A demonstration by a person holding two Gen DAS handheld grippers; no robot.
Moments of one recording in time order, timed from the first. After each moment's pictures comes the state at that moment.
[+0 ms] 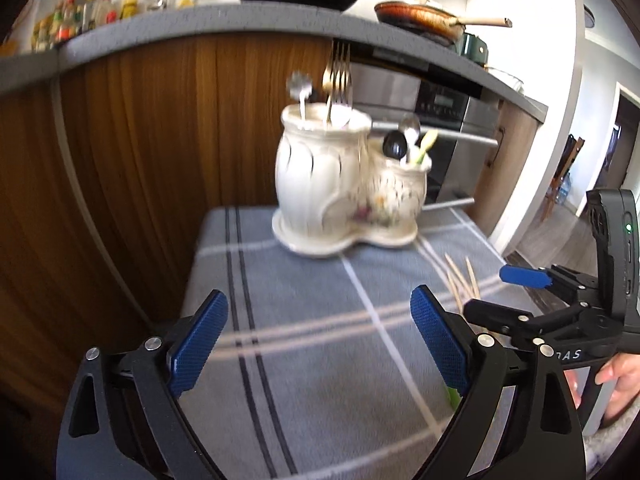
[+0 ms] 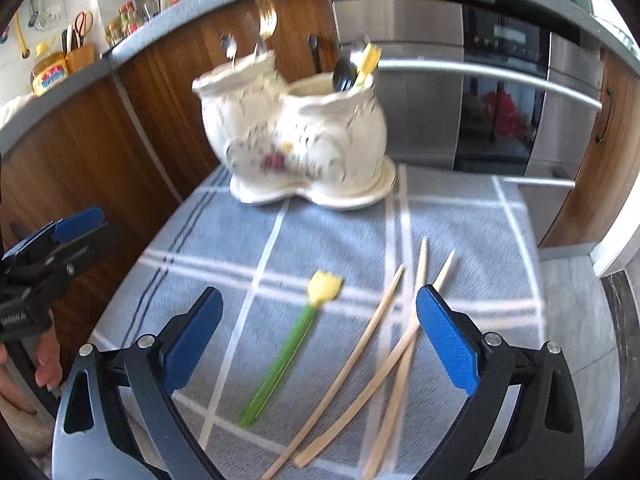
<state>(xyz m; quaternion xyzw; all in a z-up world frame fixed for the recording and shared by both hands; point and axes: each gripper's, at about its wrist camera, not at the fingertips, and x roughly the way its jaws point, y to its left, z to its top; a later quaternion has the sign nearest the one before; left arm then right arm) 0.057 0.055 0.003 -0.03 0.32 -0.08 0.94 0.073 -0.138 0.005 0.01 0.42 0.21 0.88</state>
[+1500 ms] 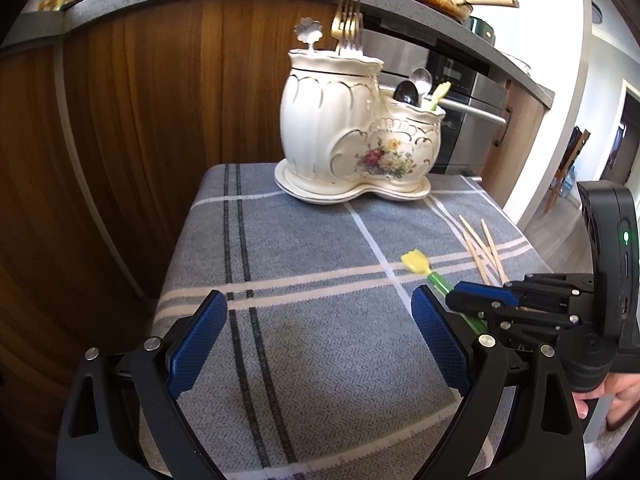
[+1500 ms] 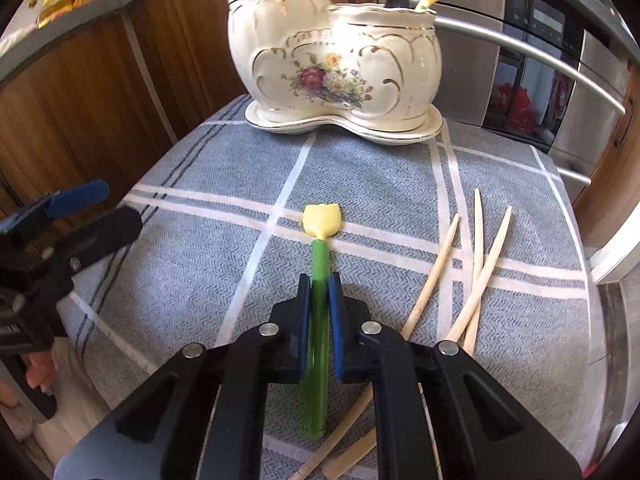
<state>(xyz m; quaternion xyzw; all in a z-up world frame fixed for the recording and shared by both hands) 0.056 0.055 -0.036 -0.03 0.34 -0.08 0.94 0.067 -0.102 -0.041 -0.04 0.45 0.22 0.86</state>
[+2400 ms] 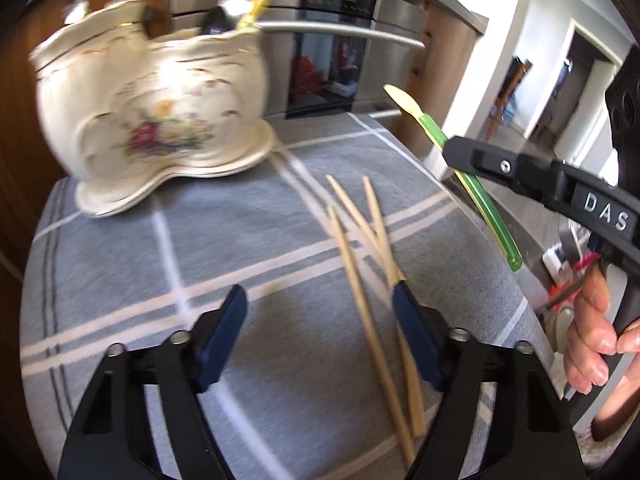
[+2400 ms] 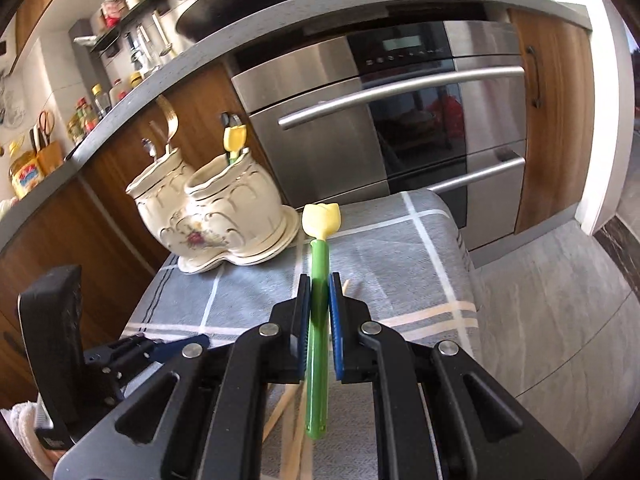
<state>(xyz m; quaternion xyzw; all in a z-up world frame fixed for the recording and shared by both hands) 0.113 -0.080 -0.056 0.03 0.43 -0.22 0.88 0.082 -0.234 0.009 0.14 0.35 0.14 0.92</state>
